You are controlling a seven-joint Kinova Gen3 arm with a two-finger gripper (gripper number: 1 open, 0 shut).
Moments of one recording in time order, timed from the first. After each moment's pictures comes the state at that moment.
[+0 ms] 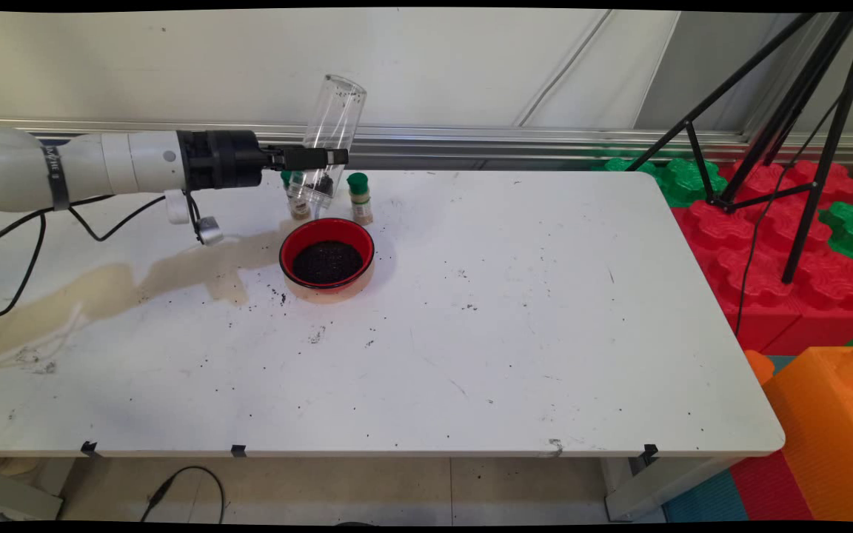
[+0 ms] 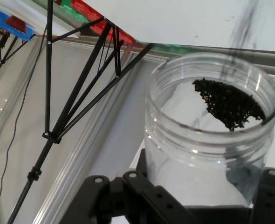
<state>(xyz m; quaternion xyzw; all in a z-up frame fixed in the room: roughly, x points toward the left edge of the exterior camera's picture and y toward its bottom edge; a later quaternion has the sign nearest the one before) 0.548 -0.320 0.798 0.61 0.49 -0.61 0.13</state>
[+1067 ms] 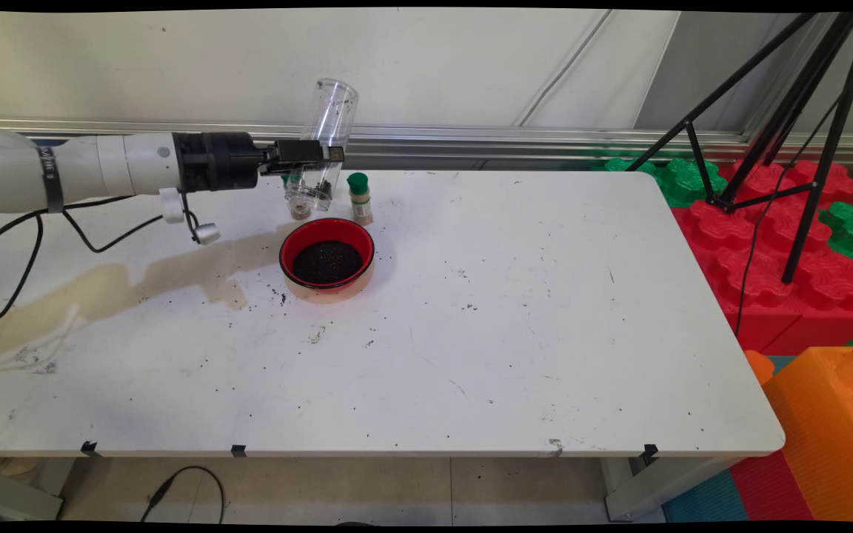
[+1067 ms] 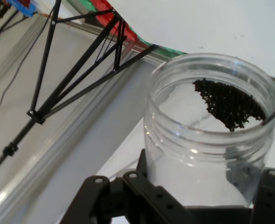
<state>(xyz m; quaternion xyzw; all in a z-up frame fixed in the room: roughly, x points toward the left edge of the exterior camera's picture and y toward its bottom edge) 0.553 -0.316 0.796 0.56 0.55 -0.61 0.06</state>
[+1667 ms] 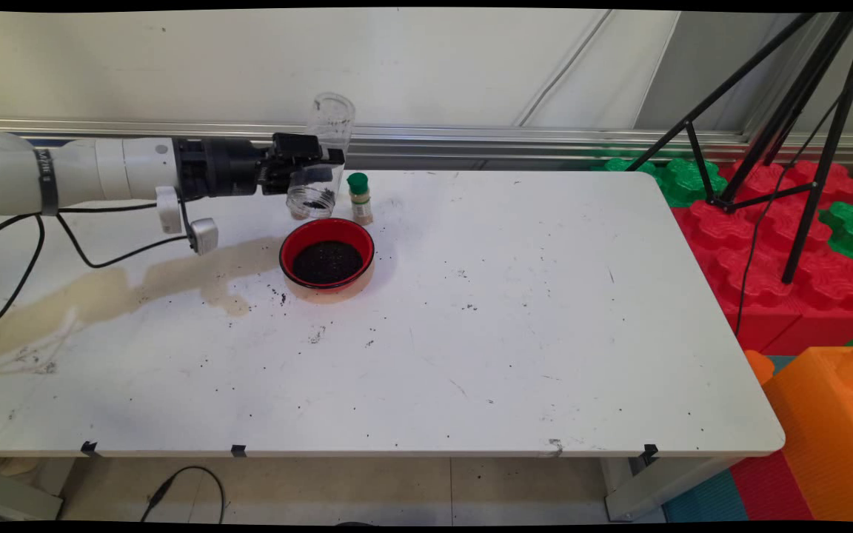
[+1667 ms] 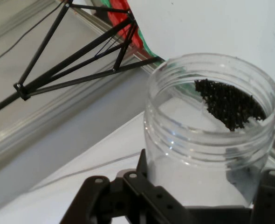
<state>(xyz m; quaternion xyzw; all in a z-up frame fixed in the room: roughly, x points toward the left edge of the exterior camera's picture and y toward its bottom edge) 0.549 -0.310 0.795 0.48 0.63 -0.61 -0.04</state>
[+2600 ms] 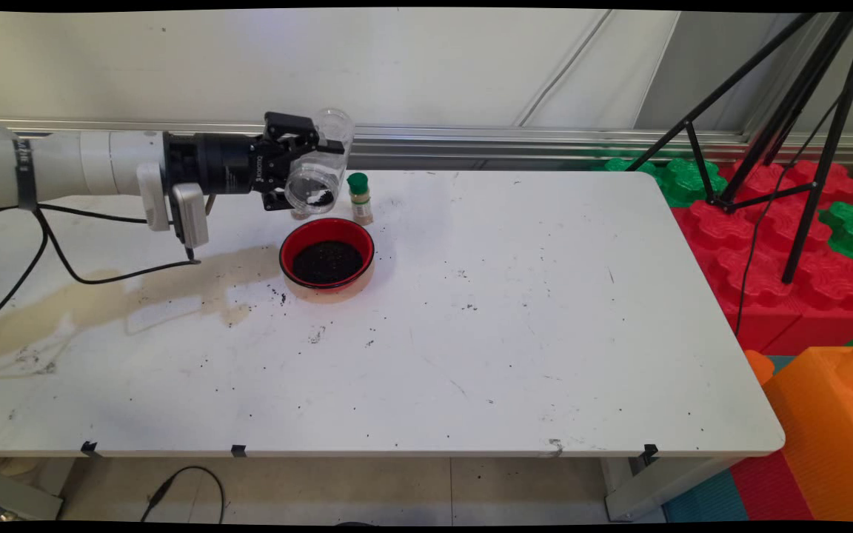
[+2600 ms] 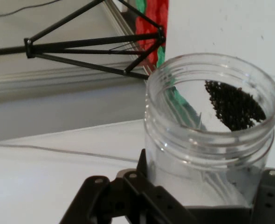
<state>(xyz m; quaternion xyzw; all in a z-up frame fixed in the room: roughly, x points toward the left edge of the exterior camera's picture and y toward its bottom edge) 0.539 -0.296 0.816 0.33 0.72 -0.58 -0.20</state>
